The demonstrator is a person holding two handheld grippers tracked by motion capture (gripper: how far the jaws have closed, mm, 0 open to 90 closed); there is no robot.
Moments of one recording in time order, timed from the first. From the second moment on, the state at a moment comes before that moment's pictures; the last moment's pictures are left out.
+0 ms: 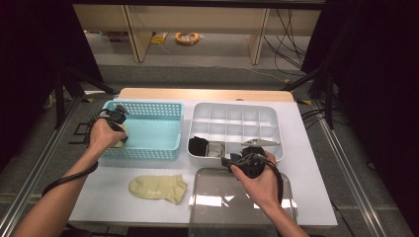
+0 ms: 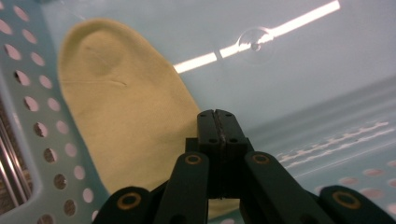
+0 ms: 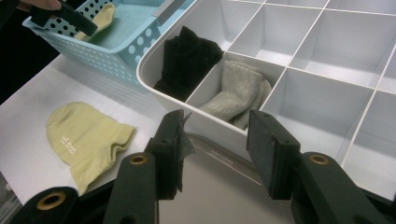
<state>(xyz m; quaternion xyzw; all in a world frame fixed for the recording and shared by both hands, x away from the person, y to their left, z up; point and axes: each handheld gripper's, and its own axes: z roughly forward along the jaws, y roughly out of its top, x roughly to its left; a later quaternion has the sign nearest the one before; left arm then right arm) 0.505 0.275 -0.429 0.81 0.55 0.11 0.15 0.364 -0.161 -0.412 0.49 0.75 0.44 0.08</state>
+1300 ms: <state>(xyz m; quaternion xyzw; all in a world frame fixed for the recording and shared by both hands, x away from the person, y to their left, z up) 0.412 0.262 -0.322 0.78 0.45 0.16 0.39 0.363 -0.159 -0.412 0.48 0.75 0.44 0.08</state>
